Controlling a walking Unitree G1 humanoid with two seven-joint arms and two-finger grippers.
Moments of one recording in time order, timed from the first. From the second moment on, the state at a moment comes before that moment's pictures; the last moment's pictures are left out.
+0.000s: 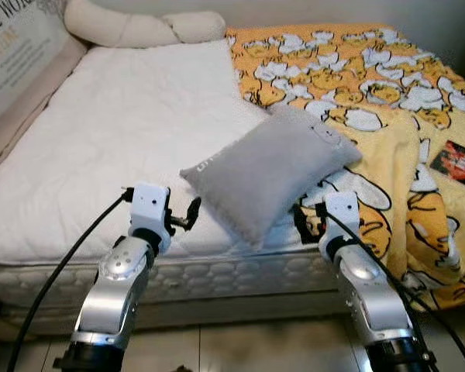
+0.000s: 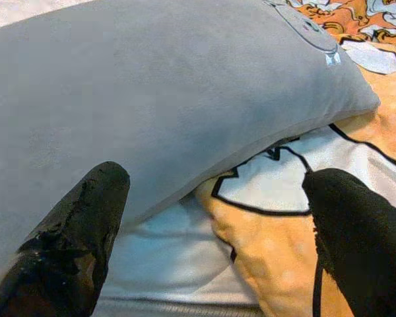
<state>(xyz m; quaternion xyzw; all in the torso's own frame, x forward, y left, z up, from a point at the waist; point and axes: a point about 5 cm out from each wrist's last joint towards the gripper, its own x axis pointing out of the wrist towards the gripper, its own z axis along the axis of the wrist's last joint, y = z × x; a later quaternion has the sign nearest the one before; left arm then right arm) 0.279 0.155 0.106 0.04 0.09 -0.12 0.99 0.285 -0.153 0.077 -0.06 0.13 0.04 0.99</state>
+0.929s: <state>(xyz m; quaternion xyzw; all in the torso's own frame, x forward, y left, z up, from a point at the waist) 0.278 0.159 0.104 0.04 0.09 -0.11 0.99 0.290 -0.140 0.077 -0.07 0.12 0.07 0.99</state>
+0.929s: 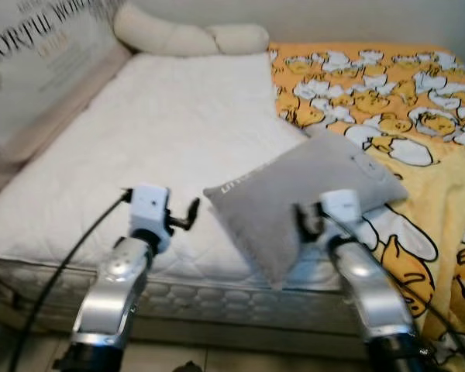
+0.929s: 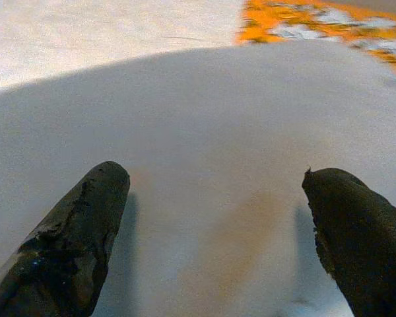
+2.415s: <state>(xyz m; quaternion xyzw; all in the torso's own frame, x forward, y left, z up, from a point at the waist) 0.326 0.110 0.114 0.02 0.06 -0.23 0.97 0.285 -0.228 0.083 0.07 0.12 -0.21 0.97</state>
